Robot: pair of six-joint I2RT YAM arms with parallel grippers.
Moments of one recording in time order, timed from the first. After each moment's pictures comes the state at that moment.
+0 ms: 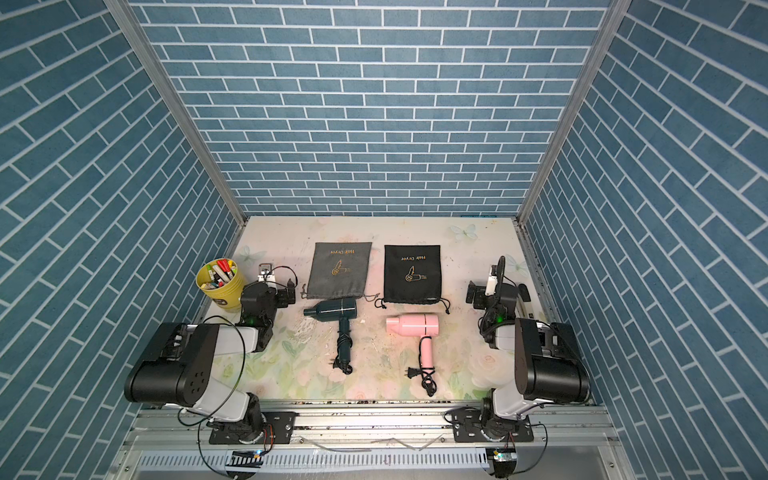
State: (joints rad) left arm -0.05 1.53 0.38 0.79 -0.24 0.06; right arm -0.06 1.53 0.38 0.75 -0.07 0.00
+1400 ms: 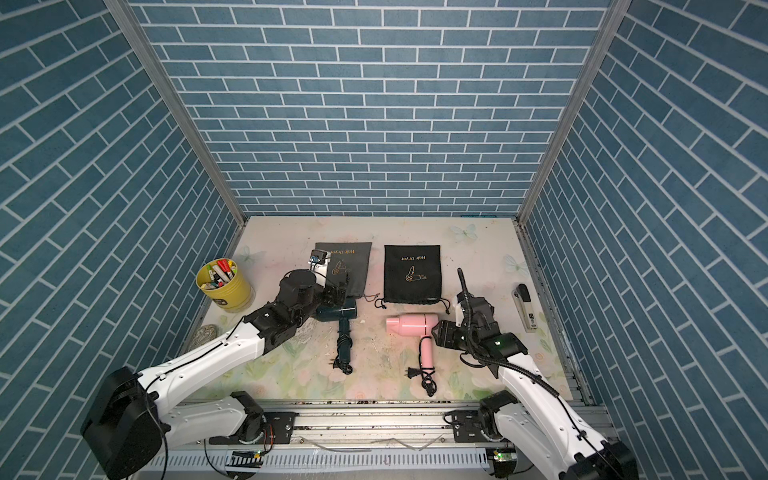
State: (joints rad) left arm -0.65 1.19 0.73 0.03 -0.29 -0.16; right arm 0.45 0.84 0.49 -0.57 -0.22 0.53
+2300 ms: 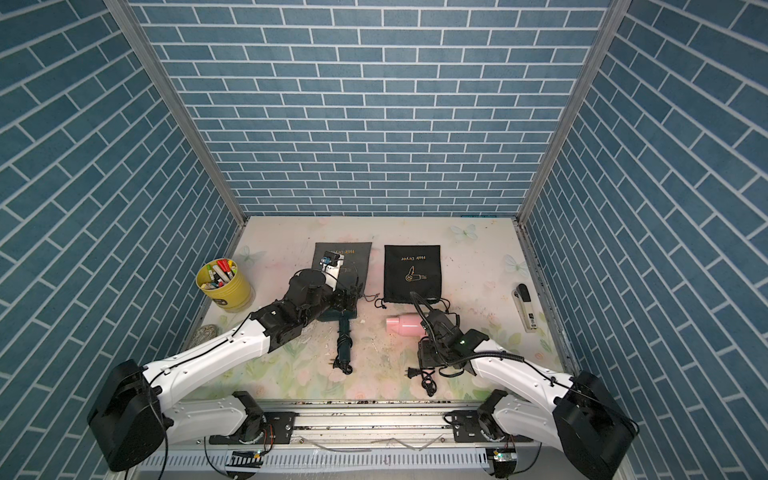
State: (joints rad) left arm -0.71 1.23 0.78 -0.02 -0.21 -0.20; right arm 0.78 1.12 0.50 -0.53 -0.02 0.63
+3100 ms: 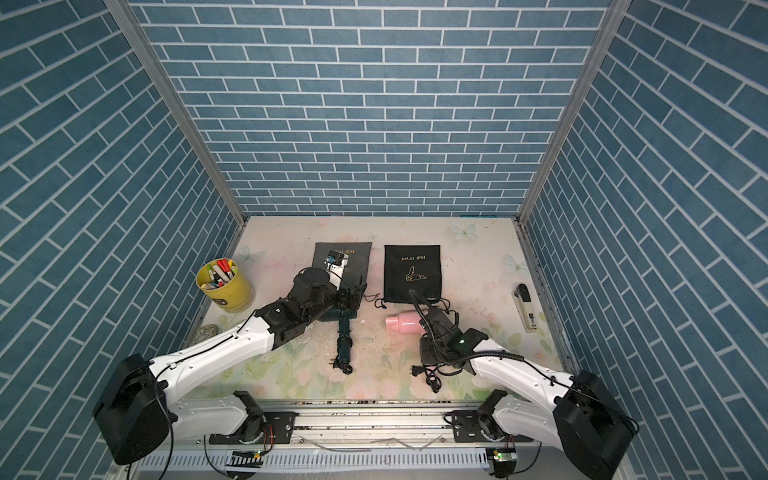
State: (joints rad) left arm -0.72 1.28 0.81 -0.01 -0.17 -0.21; right arm 0.79 1.09 0.51 -0.52 0.03 0.60
